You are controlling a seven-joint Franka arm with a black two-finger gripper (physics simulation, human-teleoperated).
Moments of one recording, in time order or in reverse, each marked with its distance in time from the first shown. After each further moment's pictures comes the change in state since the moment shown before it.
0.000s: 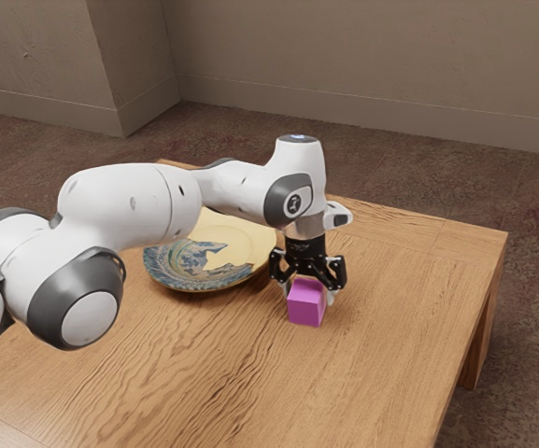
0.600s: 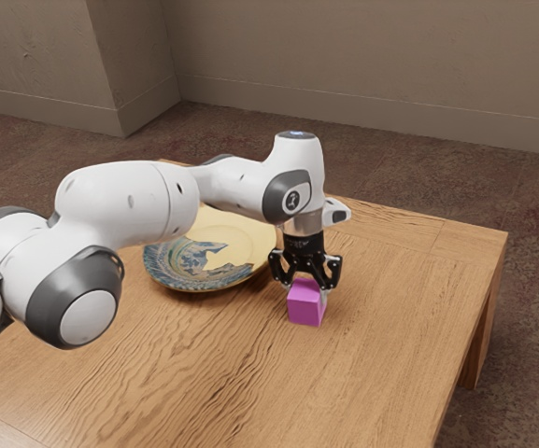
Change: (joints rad) arm 0.000 -0.008 0.004 0.004 0.006 -0.012 -0.023
